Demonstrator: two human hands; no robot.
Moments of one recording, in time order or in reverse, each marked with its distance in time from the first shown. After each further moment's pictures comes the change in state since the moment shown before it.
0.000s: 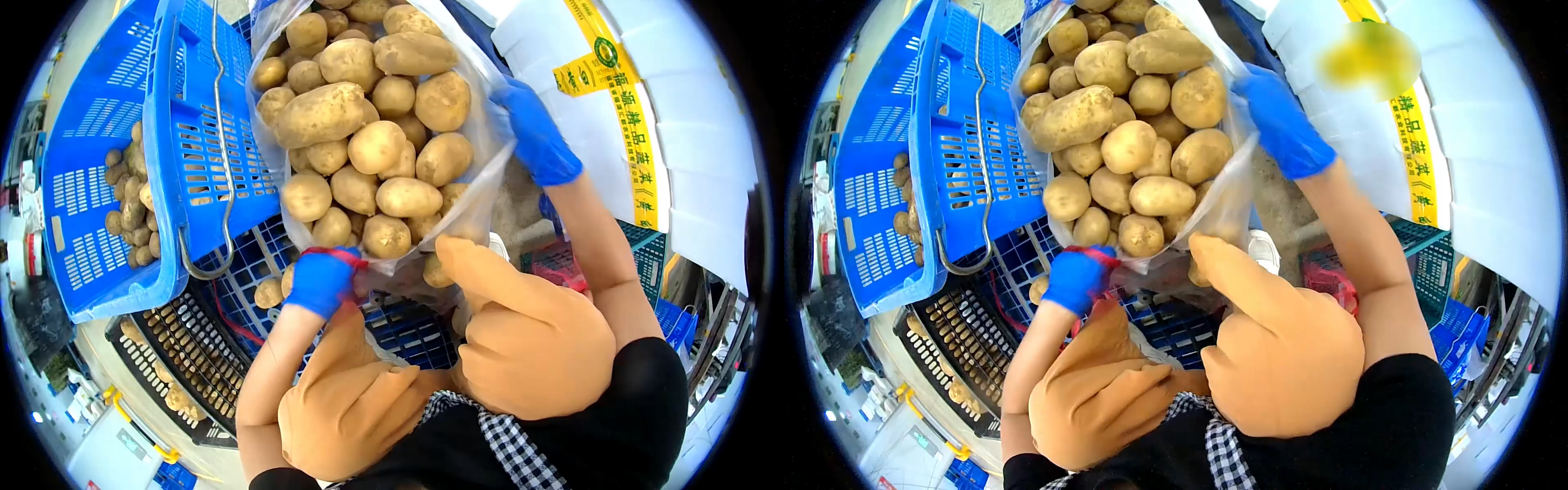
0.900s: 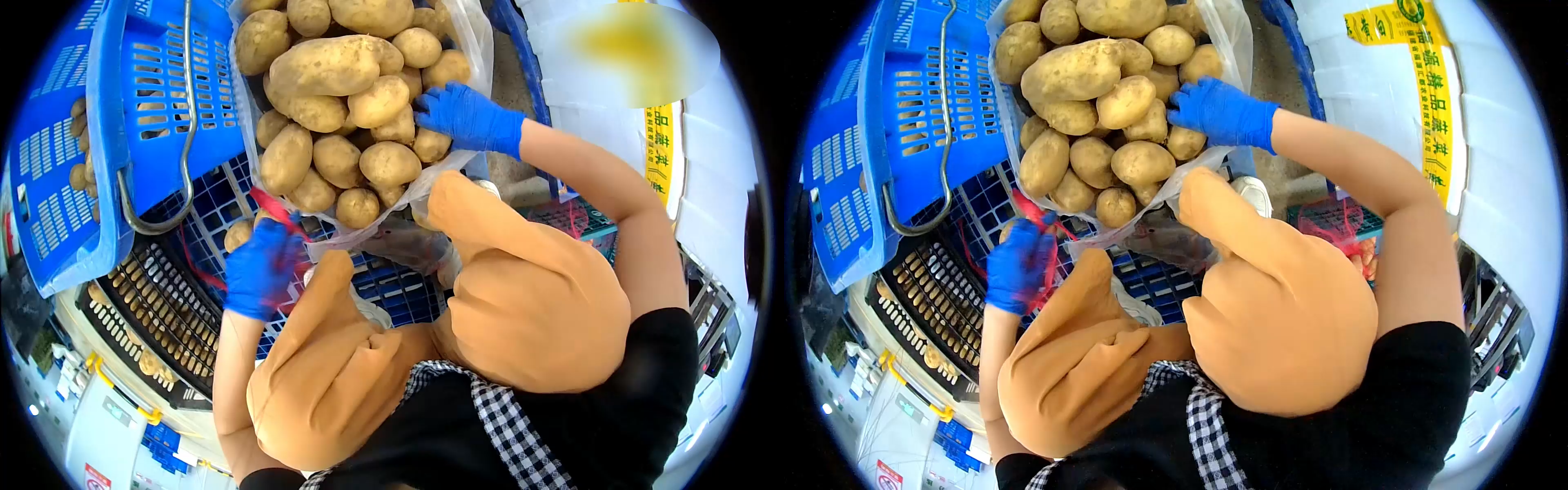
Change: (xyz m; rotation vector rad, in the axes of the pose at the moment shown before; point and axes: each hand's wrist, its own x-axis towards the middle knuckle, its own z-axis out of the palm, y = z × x) left_hand -0.079 -0.023 0.012 -0.162 0.257 -0.217; right_hand 0.004 0.109 0.018 -1.764 -0.974 -0.941
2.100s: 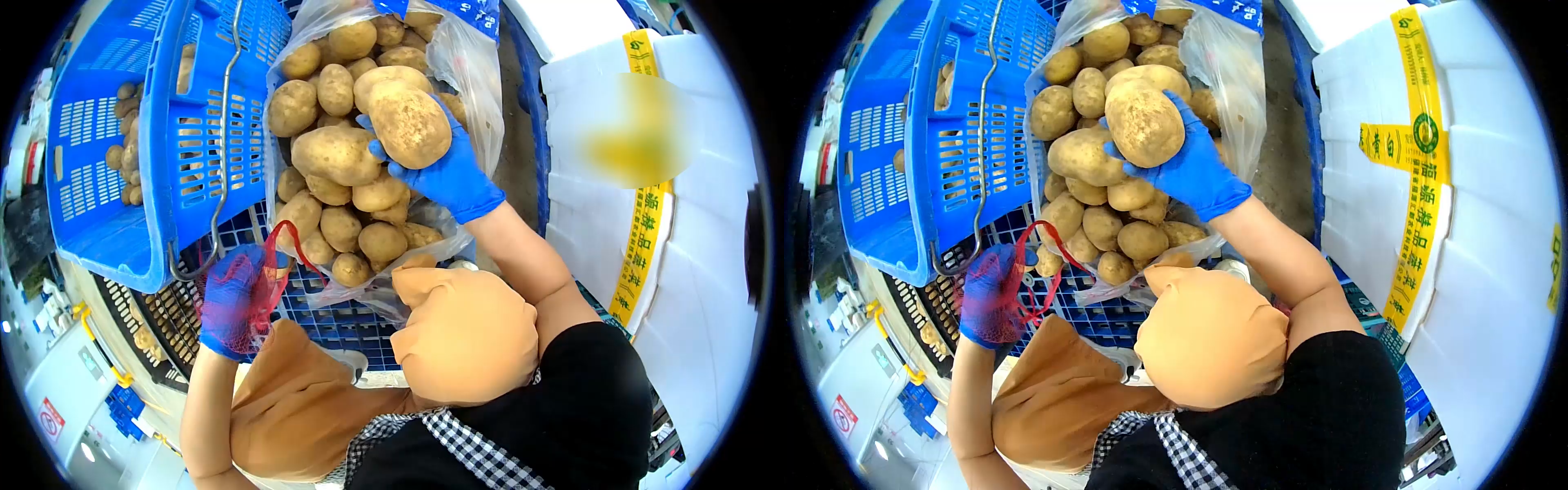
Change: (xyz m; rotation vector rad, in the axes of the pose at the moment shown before) left_hand 0.053 0.069 -0.093 -1.280 0.142 -0.855; right_hand 0.050 0.035 -0.083 2.613 0.671 -0.004
